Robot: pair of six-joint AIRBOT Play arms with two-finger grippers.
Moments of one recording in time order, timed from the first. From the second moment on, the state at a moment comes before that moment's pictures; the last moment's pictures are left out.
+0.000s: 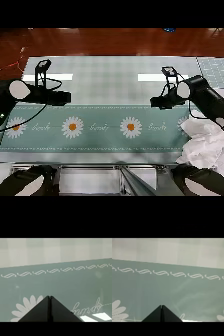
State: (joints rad) left arm -0.18 -1.06 0.91 1.31 -1.00 -1.61; right arm 0.30 -1.21 0.99 -1.63 1.11 1.85
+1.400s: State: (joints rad) left arm -0.14 -1.14 0.97 1.38 -1.06 -1.61; right arm 0.30 -1.16 1.16 -1.79 1.14 1.80
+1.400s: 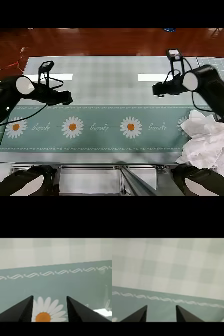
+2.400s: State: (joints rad) left arm -0.11 -0.81 0.64 1.22 -0.99 -1.61; right arm -0.48 -0.79 0.60 -1.74 1.35 1.68
